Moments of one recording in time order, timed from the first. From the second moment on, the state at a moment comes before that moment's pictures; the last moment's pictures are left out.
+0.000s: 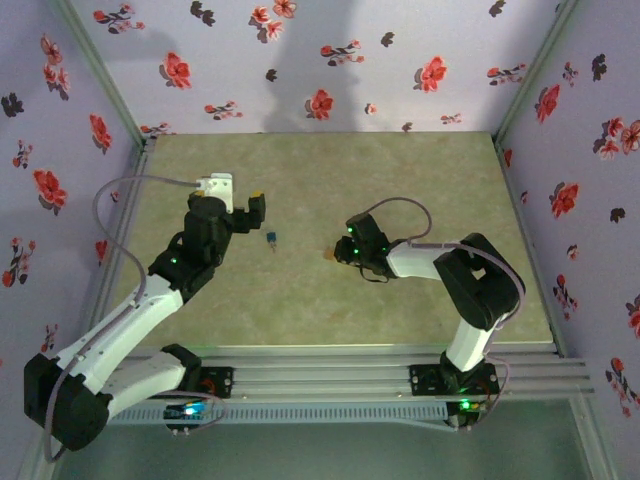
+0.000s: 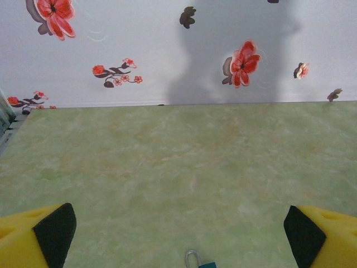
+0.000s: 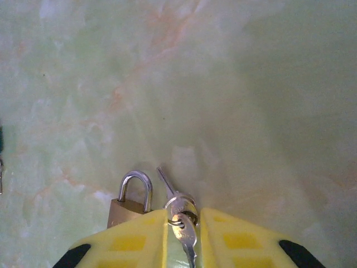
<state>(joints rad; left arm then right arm) -0.58 1.01 0.83 -0.12 -0.45 -0.18 0.65 1.75 0.81 0.06 -0.05 0.80</state>
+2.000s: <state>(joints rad) -0.56 0.88 0.76 -0.06 -0.58 -0.14 0.86 1.77 1.43 -0.48 0.06 0.55</state>
